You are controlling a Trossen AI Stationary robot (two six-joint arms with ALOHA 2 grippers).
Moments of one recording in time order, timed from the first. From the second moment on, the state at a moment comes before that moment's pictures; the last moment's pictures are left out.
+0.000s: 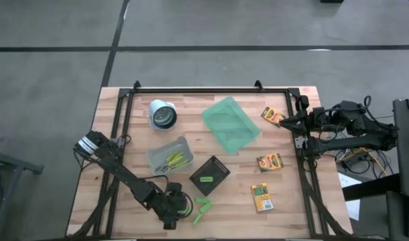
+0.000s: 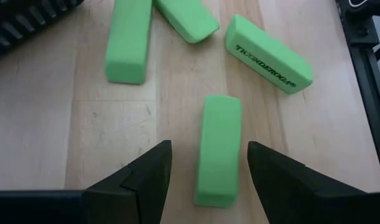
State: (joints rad) left arm -0.71 1.81 0.95 -0.06 -0.23 -0.65; right arm 0.00 0.40 0.78 -0.39 0.00 0.00
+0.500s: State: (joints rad) left arm -0.71 1.81 0.95 -0.05 -0.23 -0.58; right arm 0.00 0.40 0.78 -0.39 0.00 0.00
